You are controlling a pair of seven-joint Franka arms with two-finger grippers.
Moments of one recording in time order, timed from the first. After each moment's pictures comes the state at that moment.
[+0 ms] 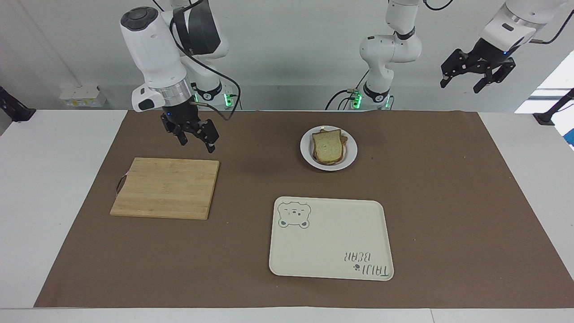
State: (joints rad) left arm -0.09 -0.10 0.10 -1.52 -0.15 1.33 0.15; right arm 0.11 0.00 0.06 -1.73 0.05 1.88 0.56
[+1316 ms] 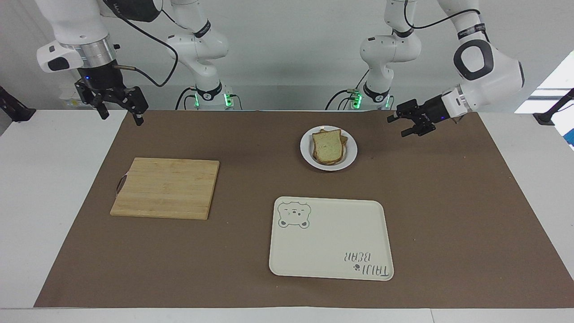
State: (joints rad) left arm 0.01 -0.20 0.11 -2.30 -0.76 1.74 0.59; right arm 0.10 -0.03 -0.17 -1.55 -0.07 1.64 0.09
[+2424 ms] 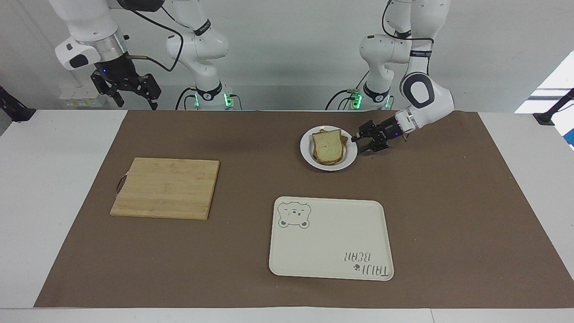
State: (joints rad) left arm -0.18 -0.16 0.09 -2.68 -1.23 2.17 1.04; right arm 0.11 -0.12 -0.16 -1.66 -0.03 1.50 0.07
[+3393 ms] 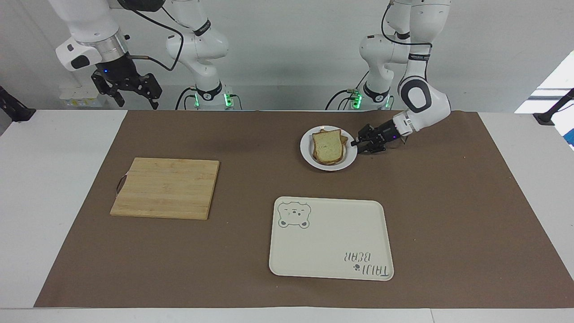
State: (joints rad) left arm -0.18 -0.13 0.10 -2.70 -1.23 2.18 1.08; right arm 0.11 -0.11 -0.16 -1.64 -0.04 1.51 0.06
